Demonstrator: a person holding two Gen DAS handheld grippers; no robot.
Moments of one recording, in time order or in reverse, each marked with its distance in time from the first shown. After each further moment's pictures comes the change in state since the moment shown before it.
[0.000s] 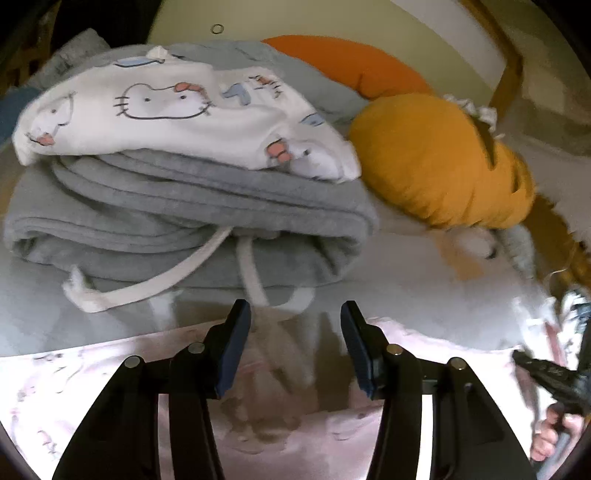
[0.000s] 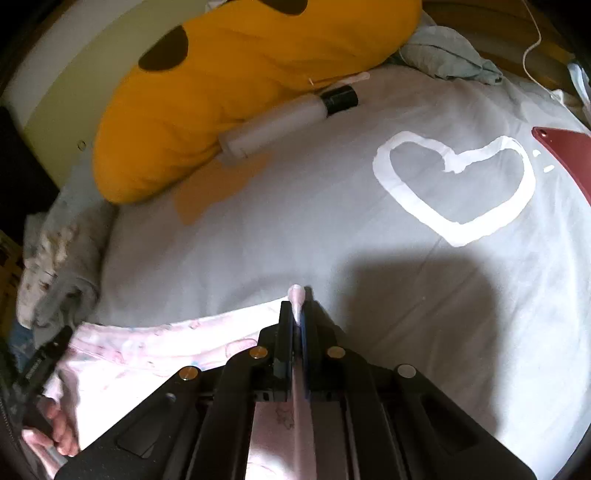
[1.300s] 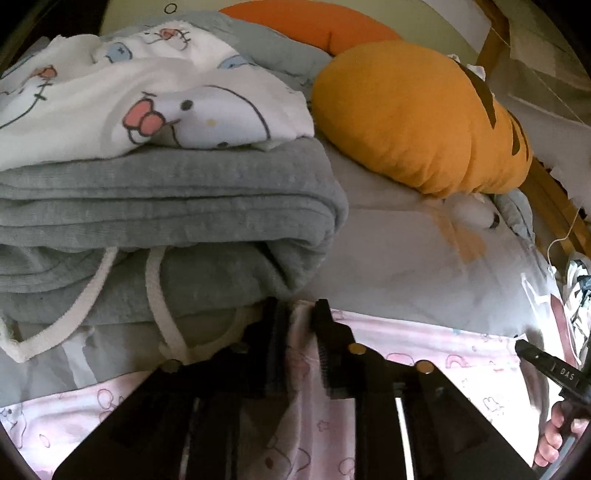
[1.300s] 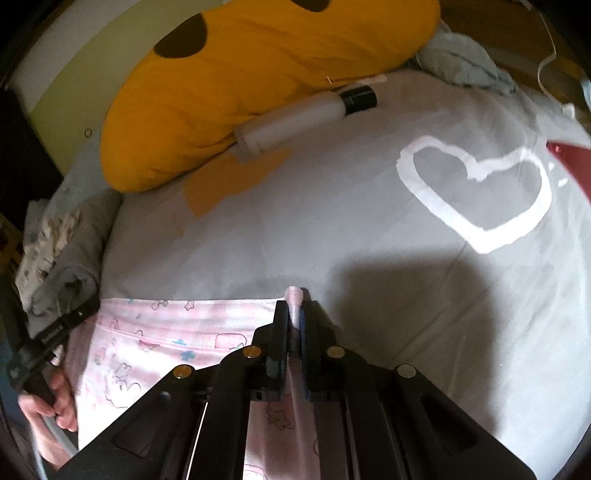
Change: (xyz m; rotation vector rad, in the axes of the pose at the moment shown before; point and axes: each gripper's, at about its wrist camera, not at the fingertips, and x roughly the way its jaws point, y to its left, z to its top) left arm 0.065 -0.037 0.013 0.095 0.115 0.007; right arm 0.015 0.009 -0.002 -0.031 0.014 0.006
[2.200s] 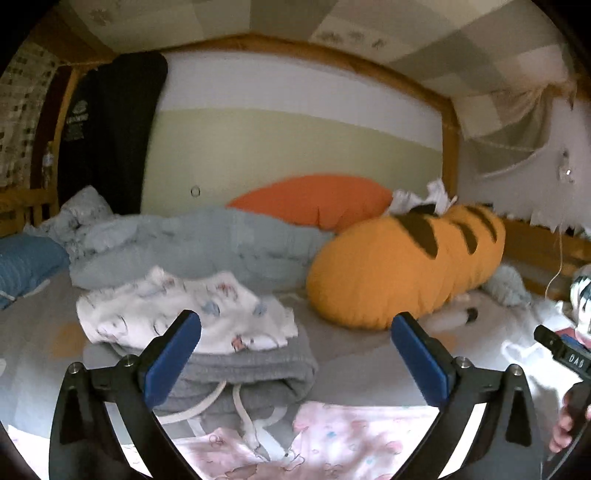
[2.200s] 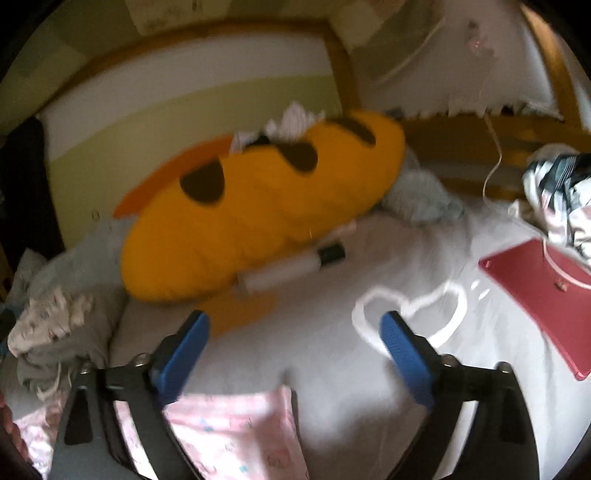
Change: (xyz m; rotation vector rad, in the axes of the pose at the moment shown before) left arm -0.166 -0.034 -0.018 0.166 -0.651 0.131; right arm -0.103 0.017 -0.007 -0.079 -0.621 -0.108
